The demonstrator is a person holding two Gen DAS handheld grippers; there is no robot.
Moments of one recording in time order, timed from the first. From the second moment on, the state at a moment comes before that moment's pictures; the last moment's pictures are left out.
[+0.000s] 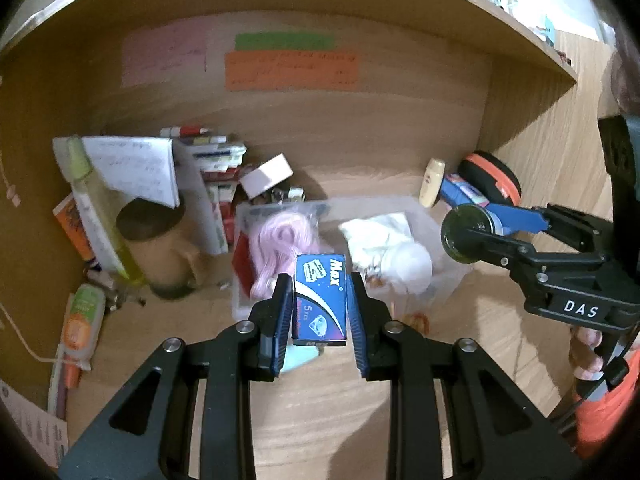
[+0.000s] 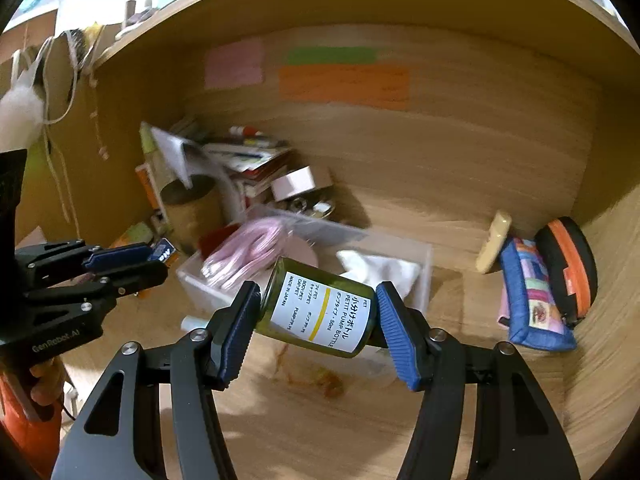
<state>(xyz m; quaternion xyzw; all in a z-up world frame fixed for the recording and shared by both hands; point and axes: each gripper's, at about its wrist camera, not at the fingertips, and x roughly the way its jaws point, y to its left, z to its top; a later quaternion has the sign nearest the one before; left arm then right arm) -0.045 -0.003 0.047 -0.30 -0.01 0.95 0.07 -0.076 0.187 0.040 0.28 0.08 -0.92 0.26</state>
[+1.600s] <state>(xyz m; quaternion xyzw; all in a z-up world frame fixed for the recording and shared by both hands) -0.158 0.012 0.031 -0.33 -0.04 0.94 0.08 -0.151 0.144 -0.009 0.26 0.16 -0.93 0.18</state>
